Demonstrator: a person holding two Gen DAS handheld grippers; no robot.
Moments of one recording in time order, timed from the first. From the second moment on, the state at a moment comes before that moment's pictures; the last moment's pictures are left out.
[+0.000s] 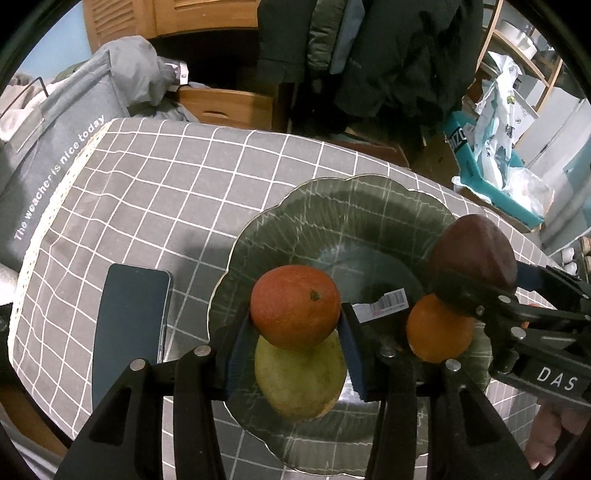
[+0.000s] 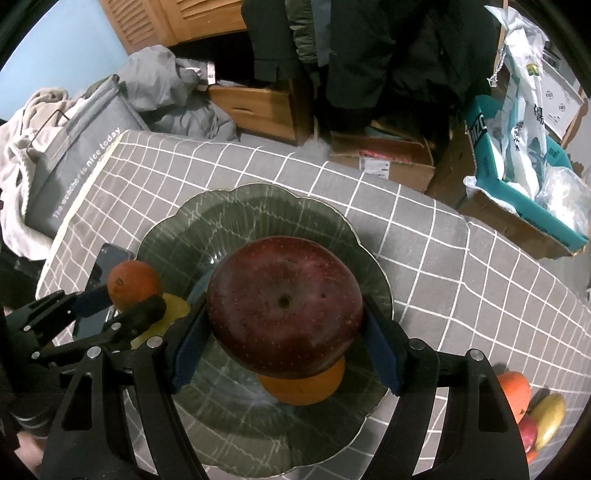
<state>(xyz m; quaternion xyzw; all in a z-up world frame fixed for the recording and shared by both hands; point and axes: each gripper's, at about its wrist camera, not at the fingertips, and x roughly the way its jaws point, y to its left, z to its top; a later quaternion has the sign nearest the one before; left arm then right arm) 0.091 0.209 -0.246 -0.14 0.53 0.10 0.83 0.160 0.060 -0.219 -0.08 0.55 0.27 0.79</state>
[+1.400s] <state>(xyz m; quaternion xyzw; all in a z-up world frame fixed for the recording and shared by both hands) 0.062 0.212 -0.208 -0.13 0.51 0.12 0.84 0.160 0.060 -0.194 -0.04 0.54 0.29 0.79</state>
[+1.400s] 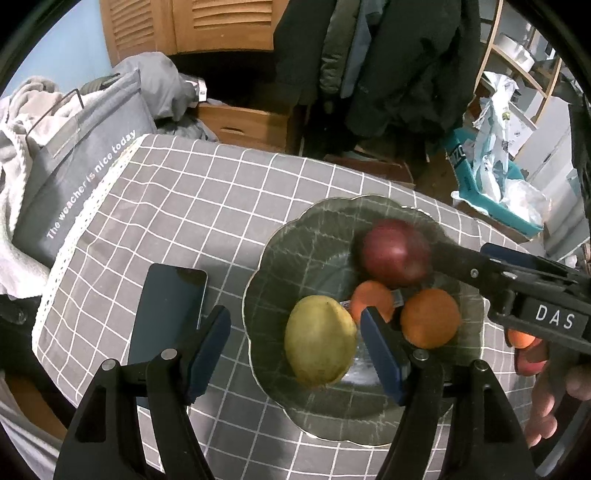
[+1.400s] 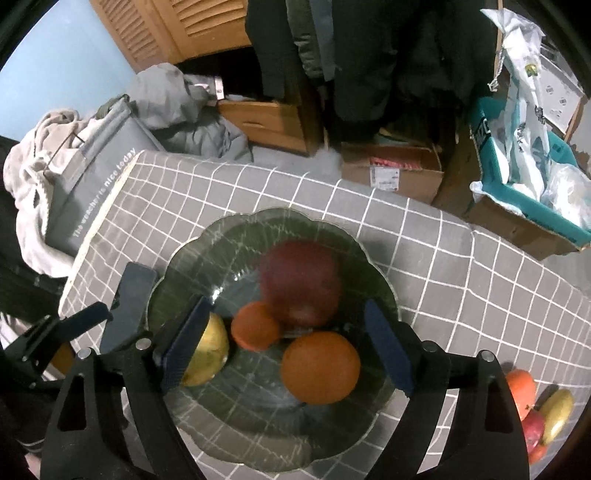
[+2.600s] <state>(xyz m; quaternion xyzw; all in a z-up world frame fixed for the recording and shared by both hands) 0.045 0.122 -0.111 -0.10 0.43 0.04 0.90 0.101 -0.081 -0.082 -0.10 0.42 0.17 0.89</state>
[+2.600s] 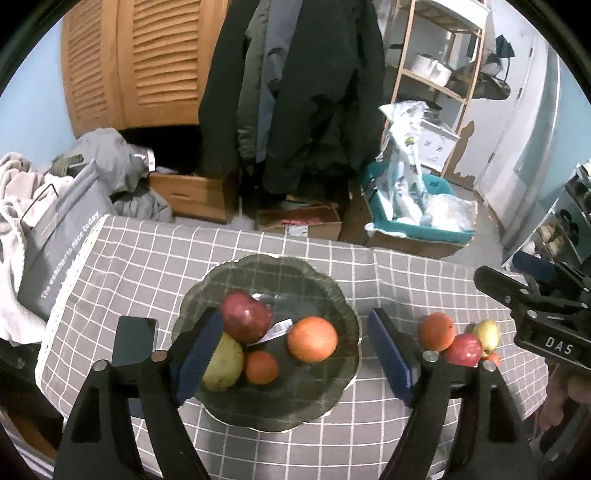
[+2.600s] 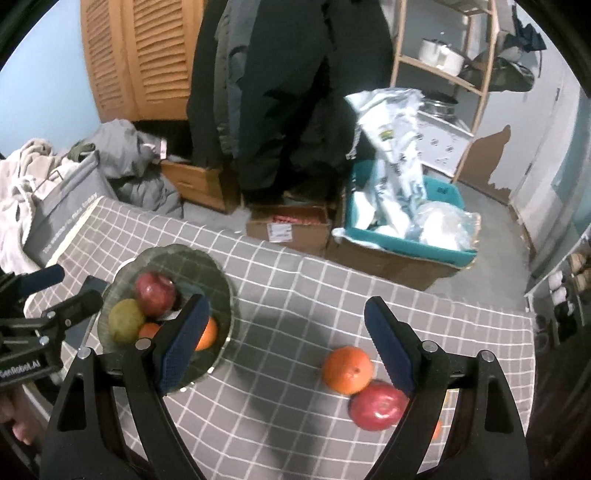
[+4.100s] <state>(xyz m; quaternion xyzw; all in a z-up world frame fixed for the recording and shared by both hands) 0.084 -0.037 -0.105 -0.02 0.44 -0.08 0.90 0.075 -0.289 -0.079 -0.01 0.43 0.05 0.90</state>
